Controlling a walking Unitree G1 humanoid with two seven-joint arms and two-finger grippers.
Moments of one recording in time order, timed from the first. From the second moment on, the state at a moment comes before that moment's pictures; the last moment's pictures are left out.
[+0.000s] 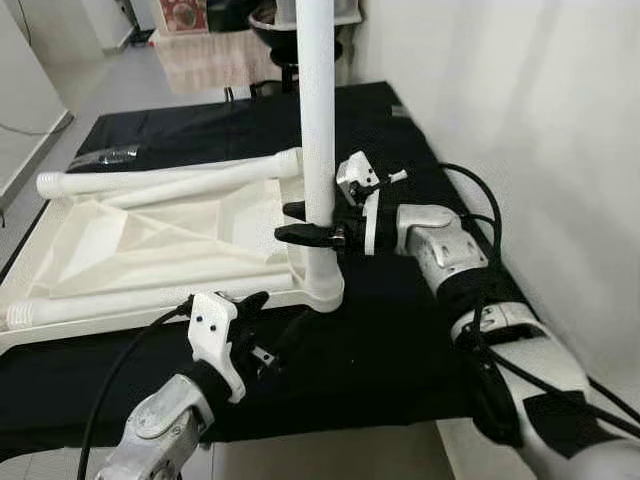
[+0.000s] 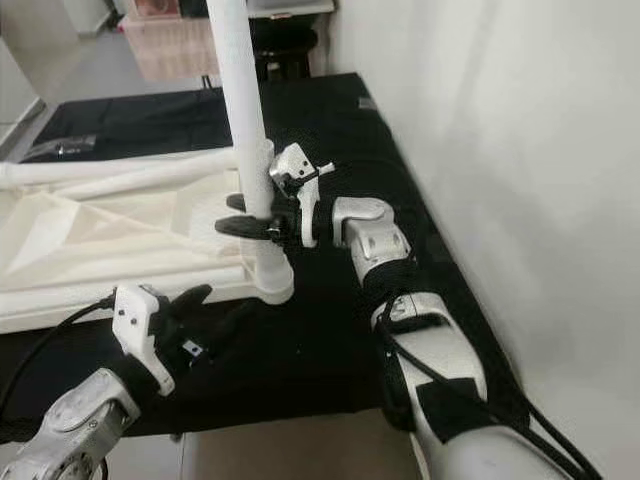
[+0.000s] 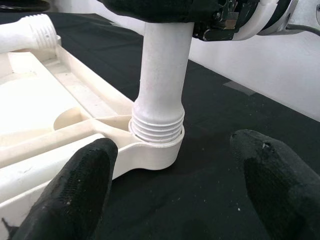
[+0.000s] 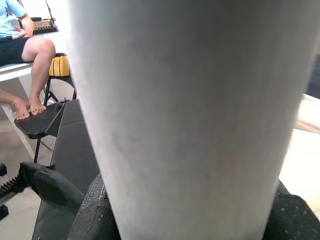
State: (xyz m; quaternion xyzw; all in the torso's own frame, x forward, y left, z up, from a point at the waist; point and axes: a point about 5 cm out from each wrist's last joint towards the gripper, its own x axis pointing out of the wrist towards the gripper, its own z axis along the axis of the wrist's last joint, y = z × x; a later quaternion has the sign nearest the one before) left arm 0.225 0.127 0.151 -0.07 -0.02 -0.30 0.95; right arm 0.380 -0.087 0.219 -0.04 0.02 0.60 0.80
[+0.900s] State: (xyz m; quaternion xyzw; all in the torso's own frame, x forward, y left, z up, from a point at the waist) left arm 0.219 0.128 0.148 -0.05 -0.02 -0.31 0.95; right arm 0.340 -0.083 0.148 -0.06 0.08 0.26 0.96
